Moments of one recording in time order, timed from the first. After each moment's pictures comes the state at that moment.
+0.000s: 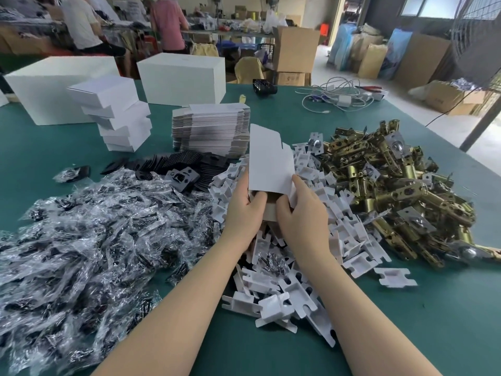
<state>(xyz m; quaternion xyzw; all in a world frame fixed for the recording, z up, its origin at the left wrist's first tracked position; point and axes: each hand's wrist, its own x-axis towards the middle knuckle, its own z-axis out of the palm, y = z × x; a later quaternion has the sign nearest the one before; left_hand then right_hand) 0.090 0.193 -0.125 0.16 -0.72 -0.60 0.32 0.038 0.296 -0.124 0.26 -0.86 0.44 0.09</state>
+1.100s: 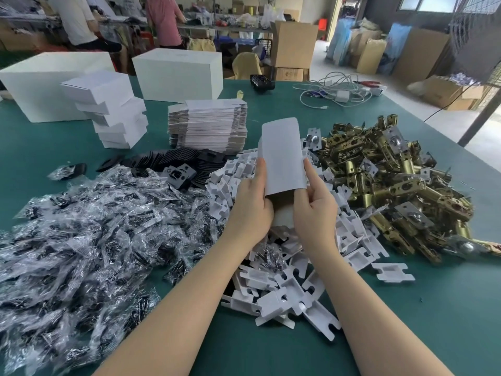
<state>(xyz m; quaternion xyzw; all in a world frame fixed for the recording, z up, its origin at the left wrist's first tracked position) 0.088 0.200 -0.122 0.13 -0.87 -0.42 0.22 0.029 0.309 -0.126 0.21 -0.72 0.67 0.03</state>
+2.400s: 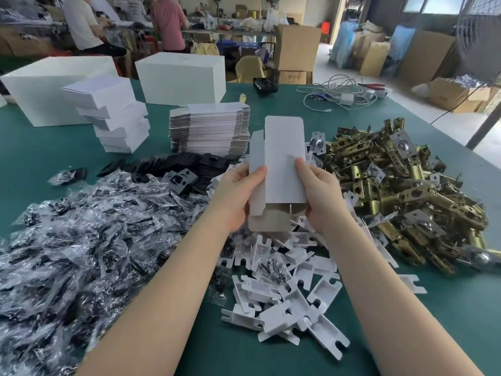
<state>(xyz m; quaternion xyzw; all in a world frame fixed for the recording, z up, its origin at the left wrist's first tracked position) 0.078 0.168 -0.090 0.18 -0.57 -0.78 0.20 -0.013 0.291 -0.091 0.14 -0.64 0.73 -0.20</state>
